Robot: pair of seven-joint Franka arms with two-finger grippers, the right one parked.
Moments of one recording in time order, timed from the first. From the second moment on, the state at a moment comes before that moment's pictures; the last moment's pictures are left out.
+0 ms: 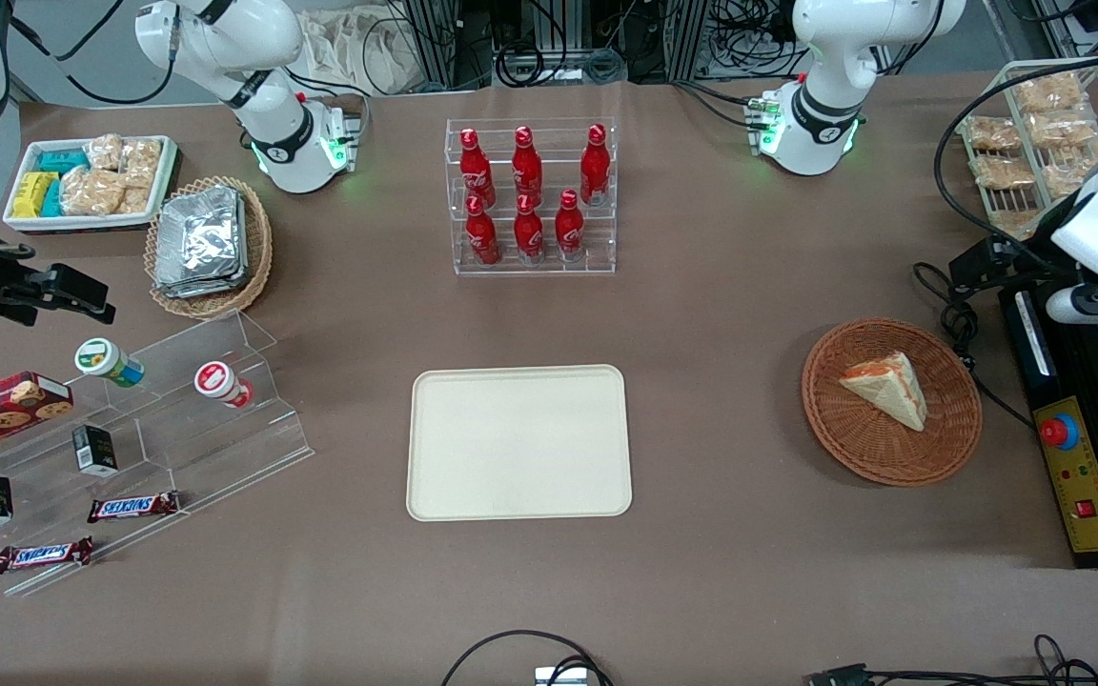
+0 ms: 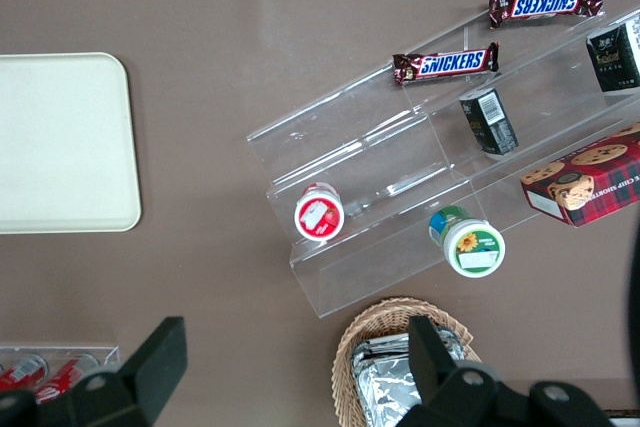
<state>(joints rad) 0.03 0.02 -0.10 -1.58 0.00 1.60 -0.01</state>
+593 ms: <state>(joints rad) 0.05 0.07 -0.08 -1.60 0.03 1.62 -0.10</state>
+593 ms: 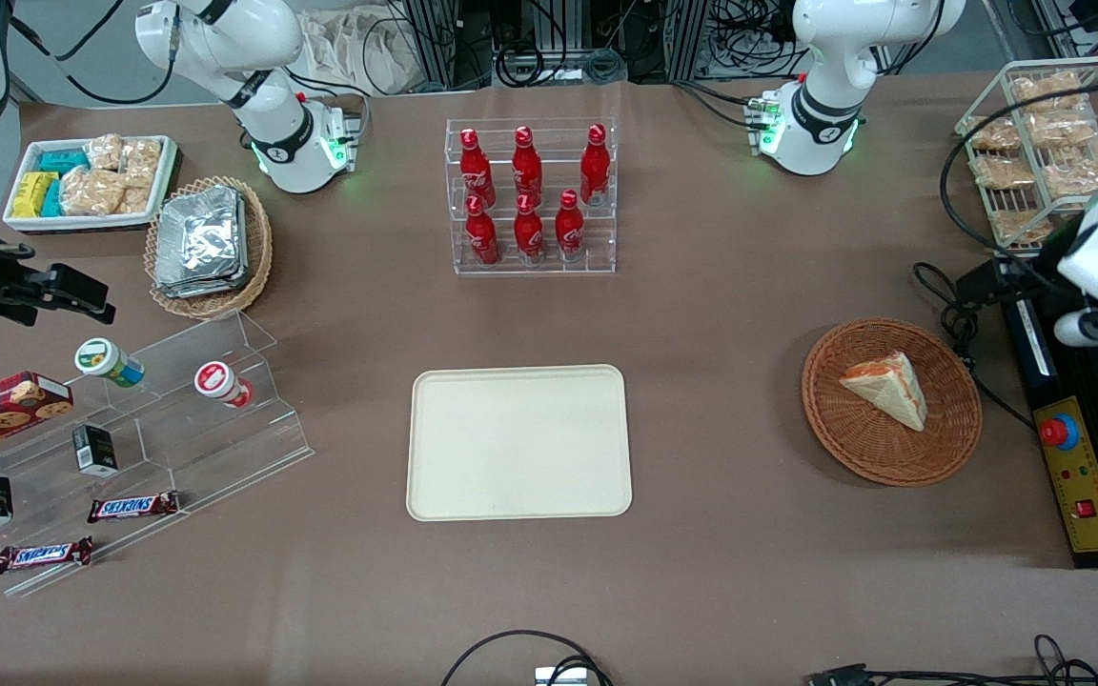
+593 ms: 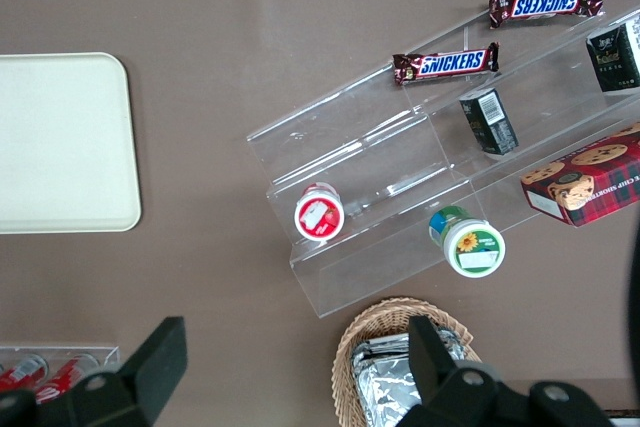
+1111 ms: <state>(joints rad) 0.09 0.07 -0.08 -1.82 0.05 1.83 -0.38</state>
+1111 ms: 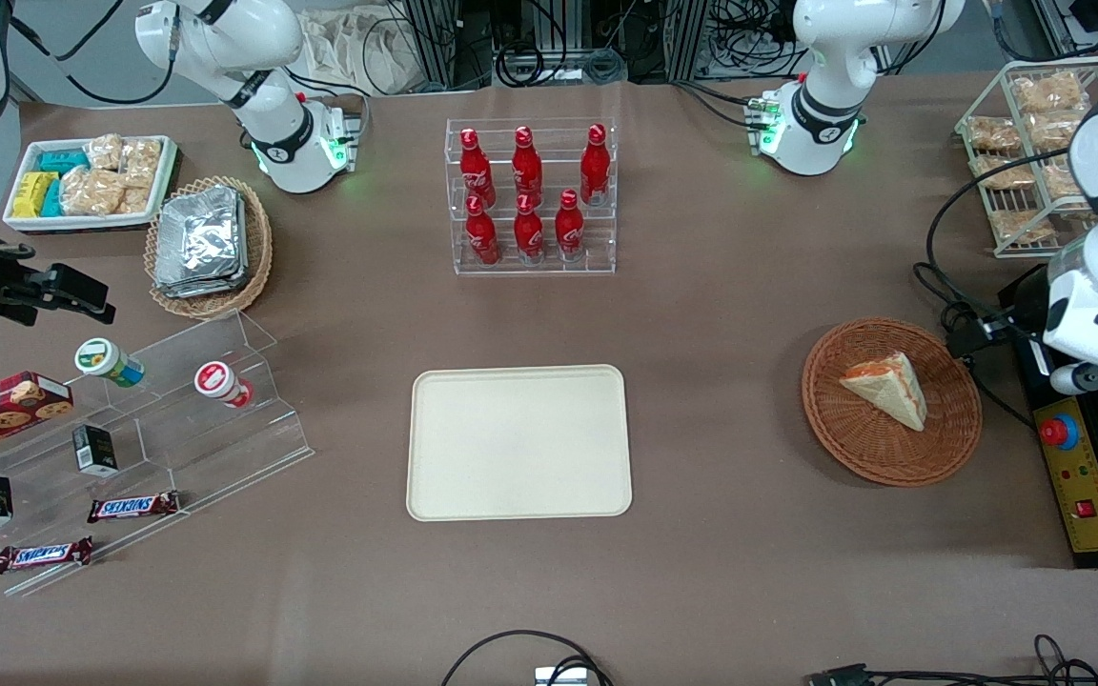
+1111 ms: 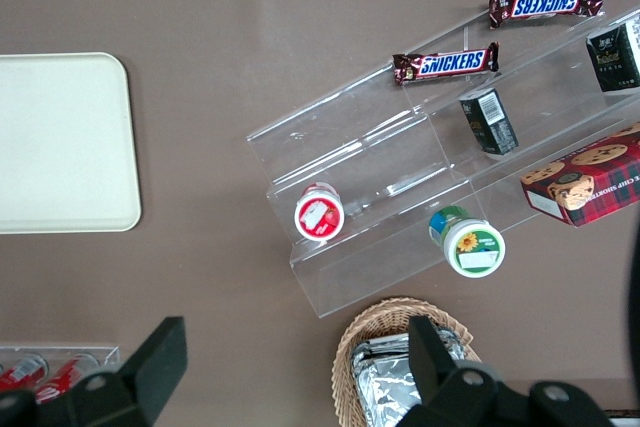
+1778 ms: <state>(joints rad) 0.10 0.07 -0.08 -2.11 0.05 2.19 -0.59</state>
